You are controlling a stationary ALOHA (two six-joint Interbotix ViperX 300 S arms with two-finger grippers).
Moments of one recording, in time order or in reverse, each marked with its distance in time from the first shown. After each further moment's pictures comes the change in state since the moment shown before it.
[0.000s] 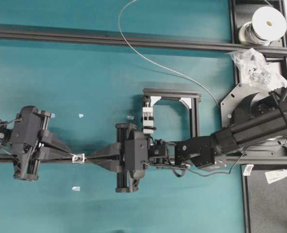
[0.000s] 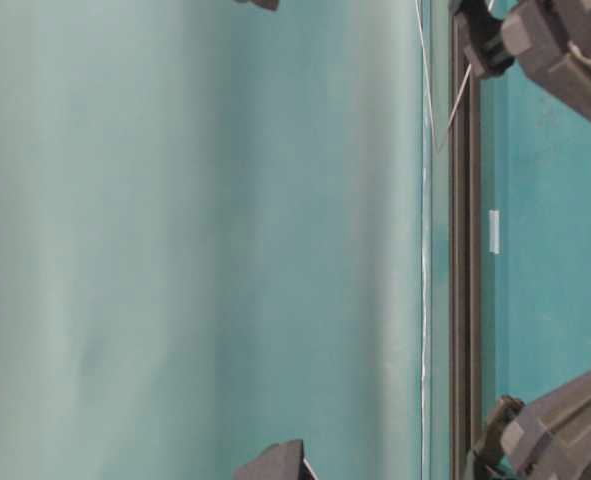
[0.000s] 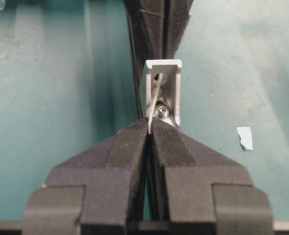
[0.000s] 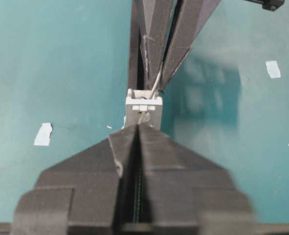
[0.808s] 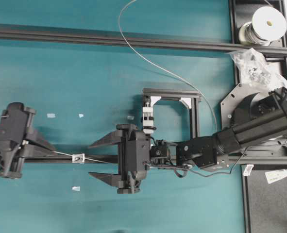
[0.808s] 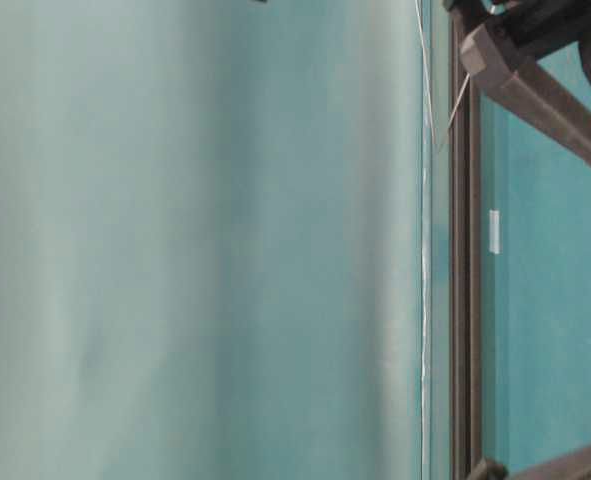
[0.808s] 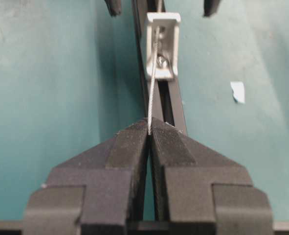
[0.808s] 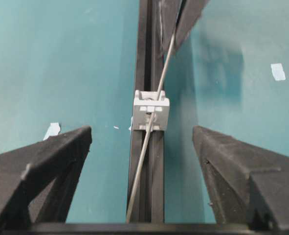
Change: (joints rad) left arm -0.011 -0.135 0.106 0.000 0.107 -0.008; right arm 0.005 -0.017 0.006 0.000 0.002 -0.002
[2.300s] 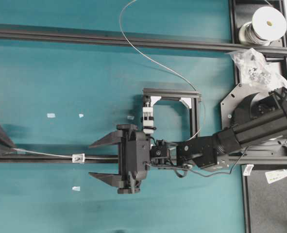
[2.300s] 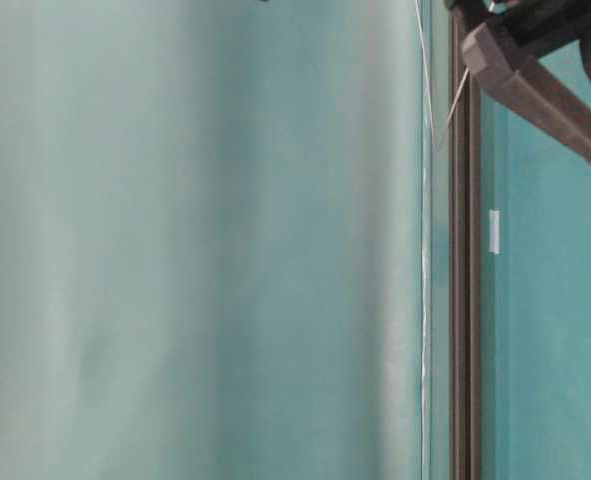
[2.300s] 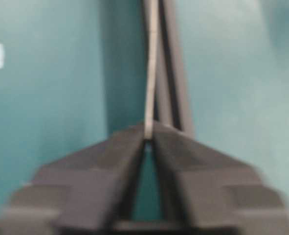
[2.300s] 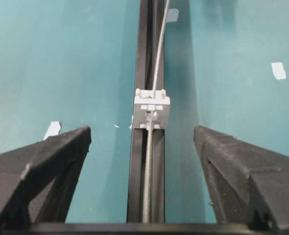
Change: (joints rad) left arm -0.040 -0.265 0.210 0.005 0.169 -0.063; right arm 0.000 -0.002 0.000 0.000 0.002 -0.002
